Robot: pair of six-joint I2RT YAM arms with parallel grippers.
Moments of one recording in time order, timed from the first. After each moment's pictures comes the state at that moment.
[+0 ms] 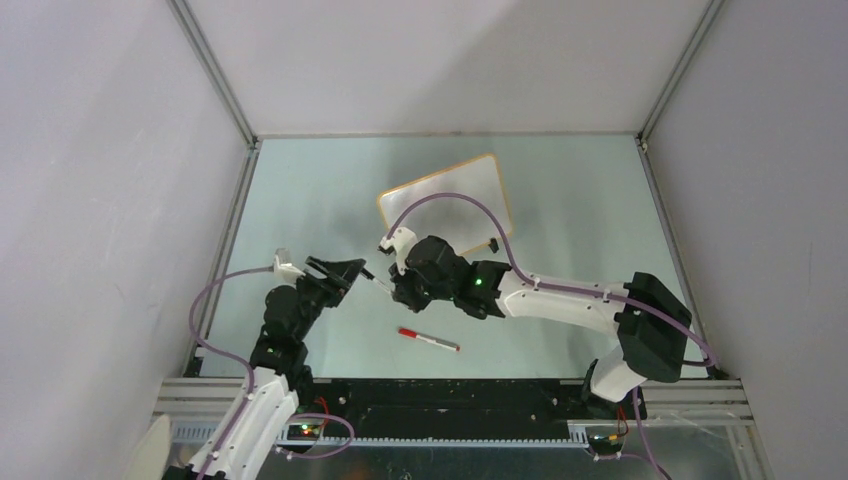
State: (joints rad) left arm -0.18 0.46 0.06 0.22 0.16 -1.09; right arm 1.12 1.59 1.14 -0.16 0.02 0.22
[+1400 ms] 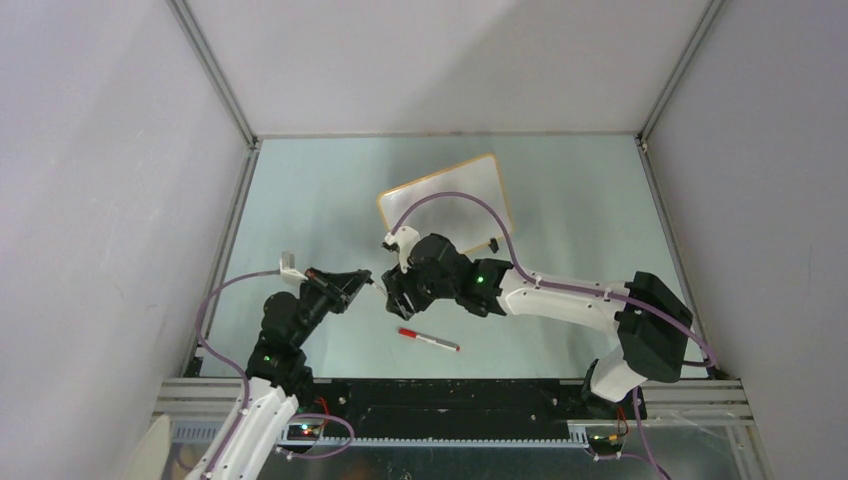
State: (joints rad) left arm -0.25 0.32 0.08 0.11 0.27 -1.26; right arm 1.10 1.58 1.13 -0.17 -0.06 0.31
